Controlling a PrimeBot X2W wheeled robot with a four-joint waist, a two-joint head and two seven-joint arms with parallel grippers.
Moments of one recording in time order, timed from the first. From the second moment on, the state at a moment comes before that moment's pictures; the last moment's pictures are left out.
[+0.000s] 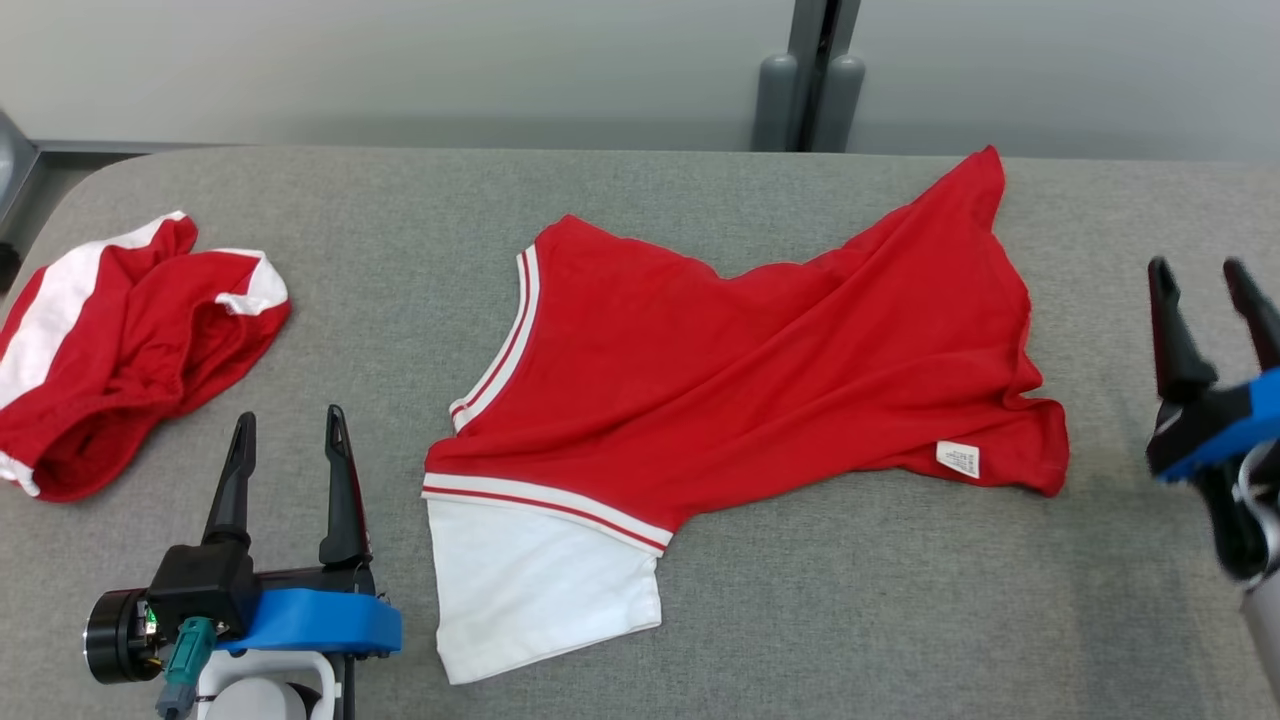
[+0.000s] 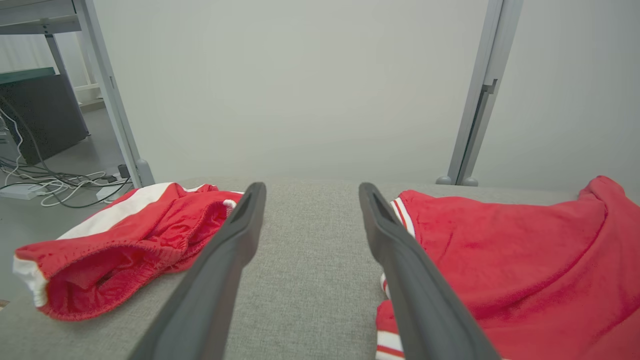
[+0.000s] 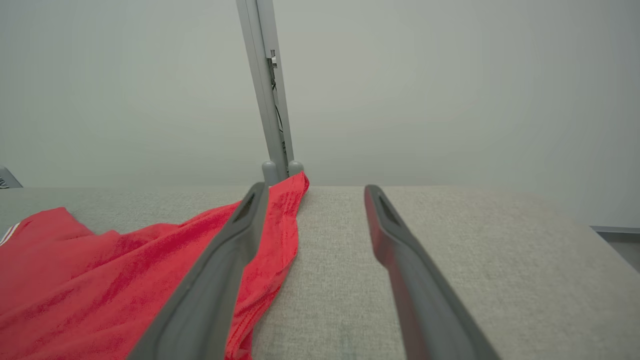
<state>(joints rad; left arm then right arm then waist) -0.10 0.05 0.02 0.19 -0.09 -0.04 -0.26 -0.60 -0.44 0.17 0.74 0.52 0.13 -0.26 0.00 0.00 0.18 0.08</state>
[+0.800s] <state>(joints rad) -0.08 0.05 0.02 0.18 -0.08 -0.04 -0.26 -0.13 -0.26 0.00 0.35 0.34 0.13 -0.15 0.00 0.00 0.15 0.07</state>
